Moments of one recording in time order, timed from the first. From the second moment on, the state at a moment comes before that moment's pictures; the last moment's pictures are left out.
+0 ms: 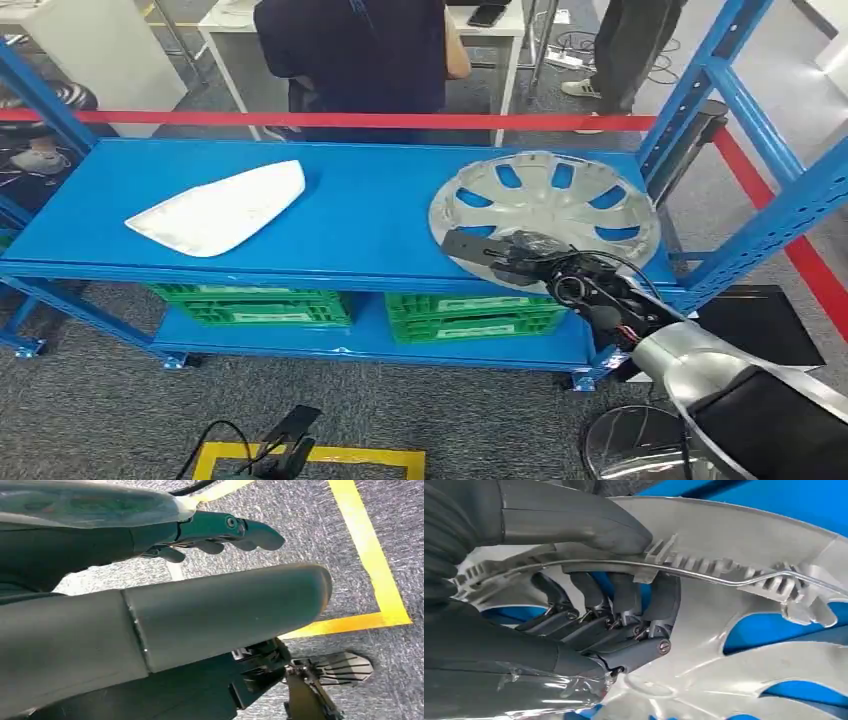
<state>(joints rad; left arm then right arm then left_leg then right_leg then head) -0.20 -0.02 -0.76 -0.21 0.25 0.17 0.12 -0.86 -0.01 1.02 -0.39 0.23 0.04 0.01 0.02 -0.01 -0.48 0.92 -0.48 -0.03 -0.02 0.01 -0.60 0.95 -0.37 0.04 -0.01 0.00</state>
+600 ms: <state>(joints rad) -0.20 -0.02 -0.76 -0.21 0.26 0.17 0.12 -0.86 -0.01 1.01 -0.39 0.23 0.04 0.01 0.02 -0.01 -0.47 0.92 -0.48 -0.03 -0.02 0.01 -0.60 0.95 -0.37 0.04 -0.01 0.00</state>
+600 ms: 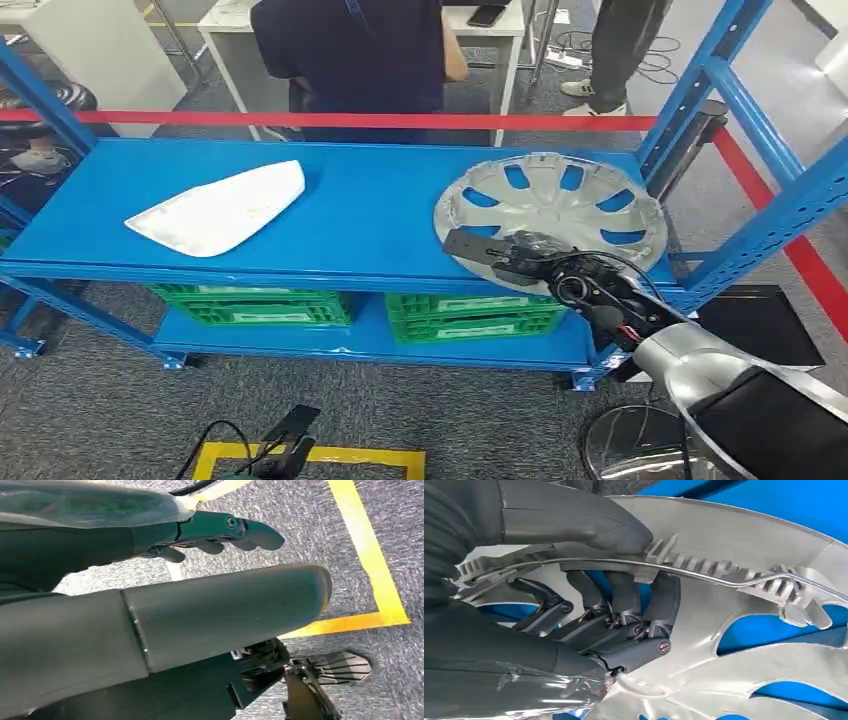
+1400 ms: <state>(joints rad) -0.20 -0.02 -0.77 -0.21 0.30 0.18 0.11 -0.86 0.00 0.78 -0.43 -0.23 0.03 -0.37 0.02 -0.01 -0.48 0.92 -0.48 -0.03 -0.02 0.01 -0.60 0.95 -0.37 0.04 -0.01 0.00</state>
